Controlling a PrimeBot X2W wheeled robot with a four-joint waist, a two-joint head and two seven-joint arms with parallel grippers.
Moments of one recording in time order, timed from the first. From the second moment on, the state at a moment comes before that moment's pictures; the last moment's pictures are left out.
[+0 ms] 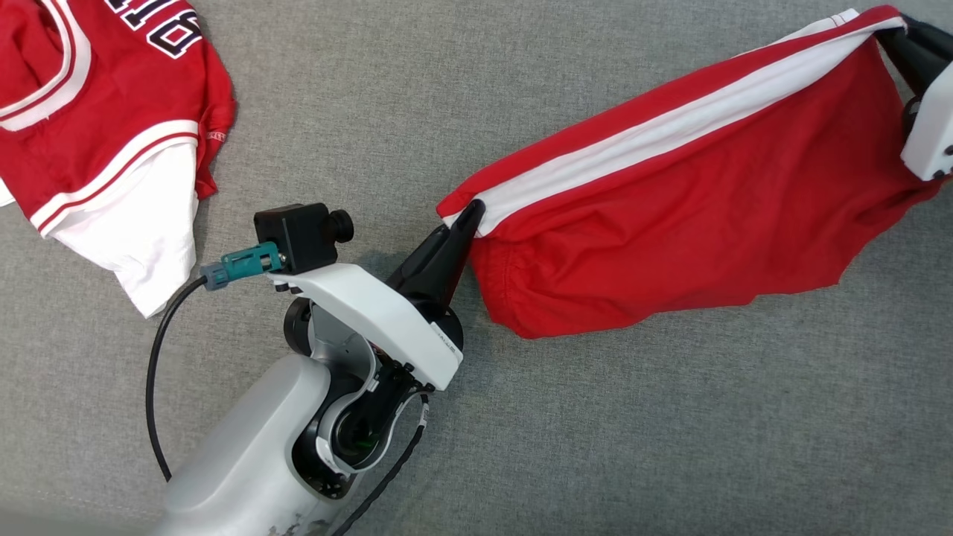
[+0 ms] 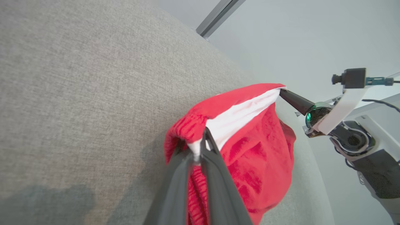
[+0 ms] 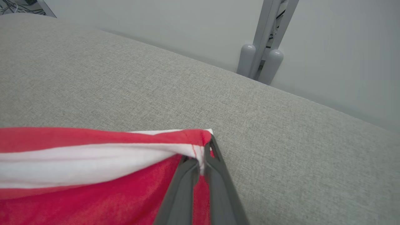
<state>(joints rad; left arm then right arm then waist) -0.52 0.22 -0.65 -0.01 -1.14 0.18 0.07 -1.06 -0.62 0.66 0.57 0.76 0.13 0.24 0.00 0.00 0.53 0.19</state>
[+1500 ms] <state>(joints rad) -0.11 0.10 -0.37 -0.03 -0.38 0.19 -0.26 -0.97 -0.59 0.69 0.56 0.81 0.13 0.55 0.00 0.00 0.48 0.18</state>
